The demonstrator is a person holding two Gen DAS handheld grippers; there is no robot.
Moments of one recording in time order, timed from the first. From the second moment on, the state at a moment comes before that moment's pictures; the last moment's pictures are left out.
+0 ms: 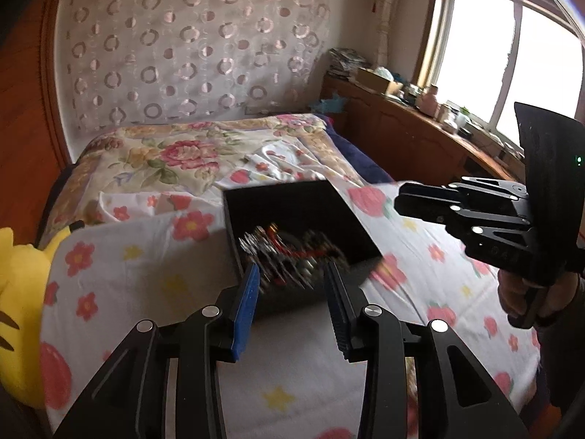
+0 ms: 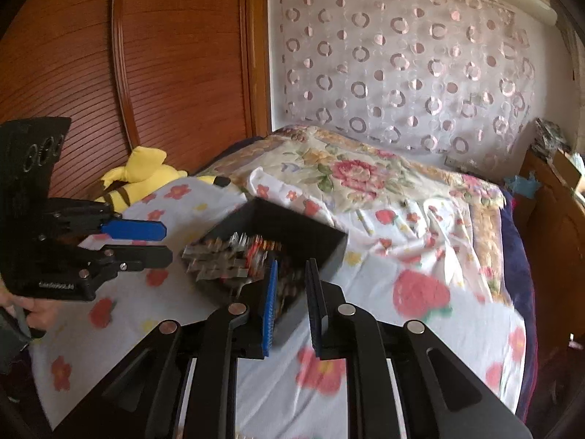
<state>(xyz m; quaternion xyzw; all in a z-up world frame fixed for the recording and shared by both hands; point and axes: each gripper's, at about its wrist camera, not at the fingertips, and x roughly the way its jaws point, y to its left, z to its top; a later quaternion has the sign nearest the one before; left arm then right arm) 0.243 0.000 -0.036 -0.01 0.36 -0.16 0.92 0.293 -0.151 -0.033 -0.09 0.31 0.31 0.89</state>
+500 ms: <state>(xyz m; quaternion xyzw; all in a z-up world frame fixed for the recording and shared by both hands) 0.190 -0.032 -0.085 0.01 0.41 -0.20 0.89 0.197 -0.196 -0.104 -0.10 0.40 0.28 0.87</state>
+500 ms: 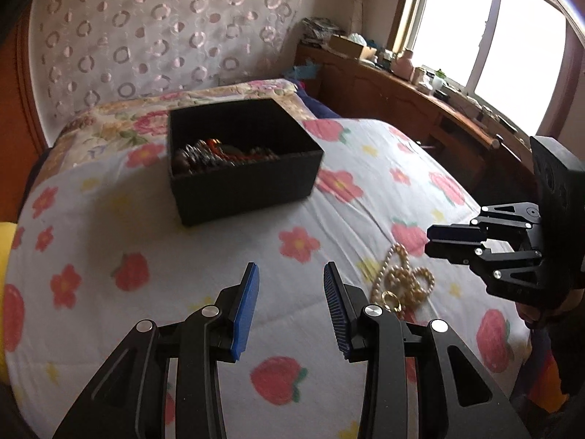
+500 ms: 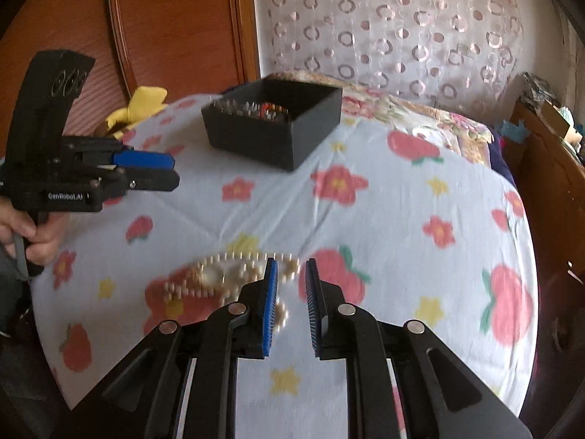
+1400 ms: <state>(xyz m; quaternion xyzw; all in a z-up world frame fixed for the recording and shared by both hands) 0.172 -0.049 -0.098 0.01 0.42 -0.22 0.88 0.190 -0.195 -0.126 -0.12 0.41 0.28 0.86</state>
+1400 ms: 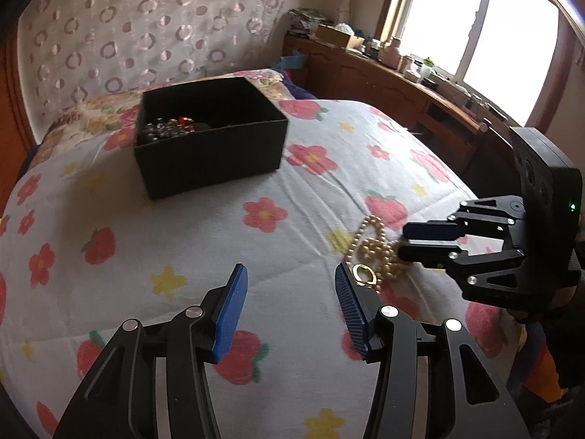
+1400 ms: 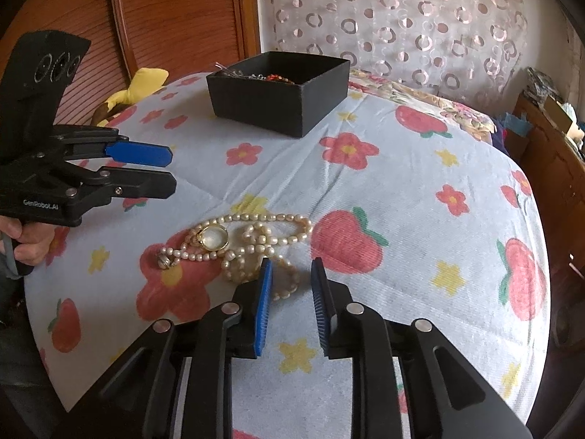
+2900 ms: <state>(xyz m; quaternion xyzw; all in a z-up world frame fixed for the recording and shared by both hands) 0.190 -0.093 -0.095 0.03 0.43 -0.26 0.87 0.169 -0.252 0.083 -0.10 0.16 0.25 0.95</state>
